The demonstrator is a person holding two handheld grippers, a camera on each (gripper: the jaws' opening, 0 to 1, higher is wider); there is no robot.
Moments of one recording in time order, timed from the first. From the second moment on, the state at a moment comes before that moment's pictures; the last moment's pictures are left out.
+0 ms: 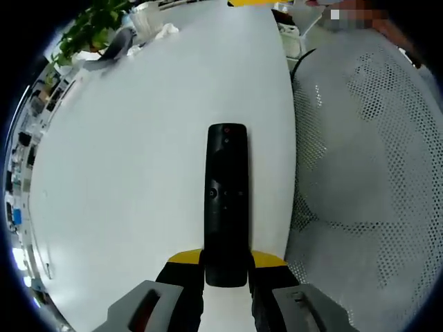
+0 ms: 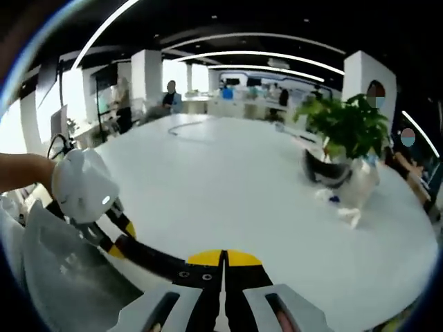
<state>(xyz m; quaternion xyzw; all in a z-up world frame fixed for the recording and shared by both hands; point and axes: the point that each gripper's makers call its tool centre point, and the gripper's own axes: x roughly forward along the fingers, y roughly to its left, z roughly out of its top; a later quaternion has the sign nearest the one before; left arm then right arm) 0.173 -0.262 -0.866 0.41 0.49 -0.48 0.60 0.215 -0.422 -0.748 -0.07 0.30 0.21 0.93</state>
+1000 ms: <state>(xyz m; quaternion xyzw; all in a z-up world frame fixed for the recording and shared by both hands) 0.165 -0.261 -0.863 0.31 0.41 -0.52 0.68 0.220 -0.357 -0.820 -0.02 0.41 0.27 0.87</state>
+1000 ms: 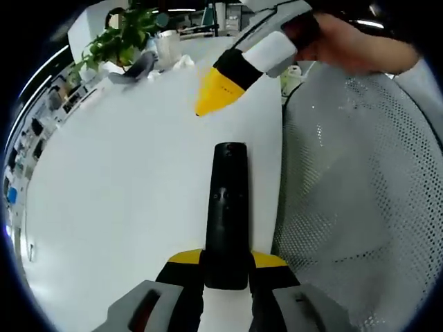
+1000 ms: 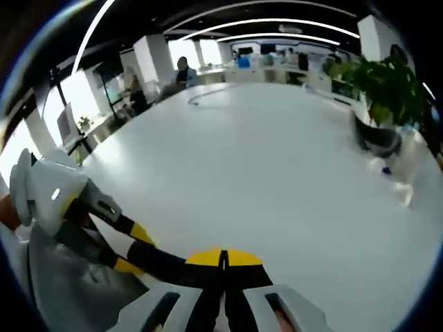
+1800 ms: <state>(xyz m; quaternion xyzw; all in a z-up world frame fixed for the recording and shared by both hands) 0.168 -0.266 -0.863 0.24 0.35 -0.52 0.74 0.200 -0.357 -0.840 0.05 0.49 0.27 0.82</state>
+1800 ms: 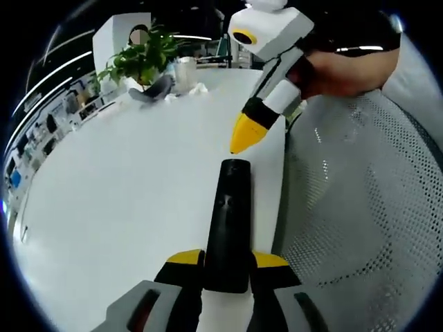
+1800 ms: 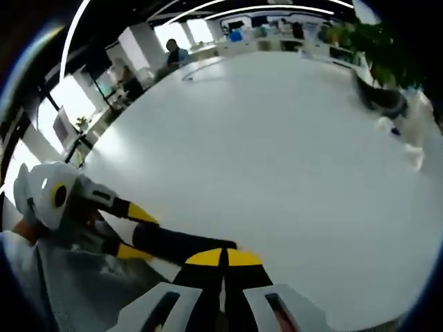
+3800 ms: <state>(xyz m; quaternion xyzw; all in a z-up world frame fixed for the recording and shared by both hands) 0.170 -0.269 -0.863 0.23 0.33 -0.53 0.74 0.203 -0.351 -0.844 0.01 0.49 0.28 0.83</state>
